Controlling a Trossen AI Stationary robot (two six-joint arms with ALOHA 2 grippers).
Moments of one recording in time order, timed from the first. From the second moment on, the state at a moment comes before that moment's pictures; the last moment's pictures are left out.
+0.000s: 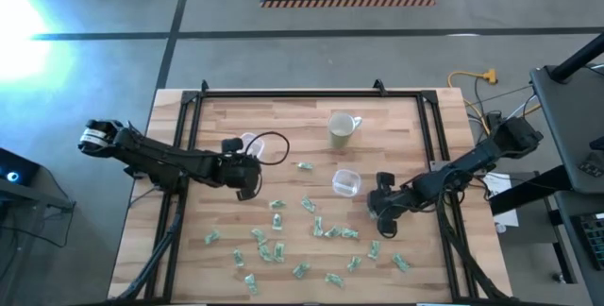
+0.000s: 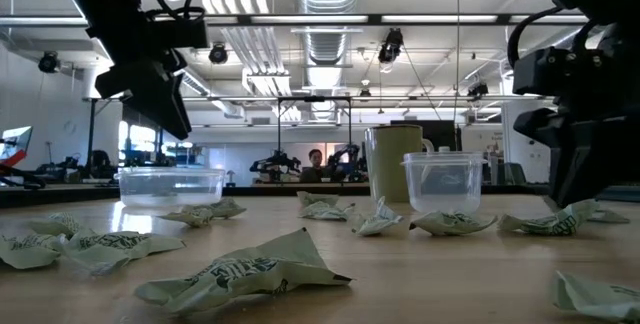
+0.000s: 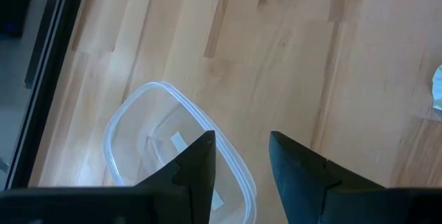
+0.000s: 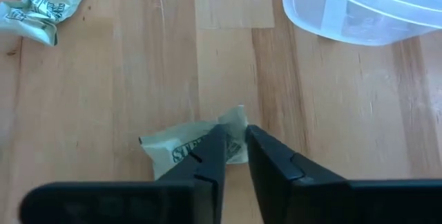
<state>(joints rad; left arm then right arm) -0.18 1.26 0.79 -0.69 -0.54 -0.28 0.45 1.36 0.49 -0.29 0.26 0.46</state>
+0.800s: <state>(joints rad) -0.19 1.26 0.79 -0.69 -0.54 -0.28 0.45 1.27 0.61 -0.53 0.29 0.43</state>
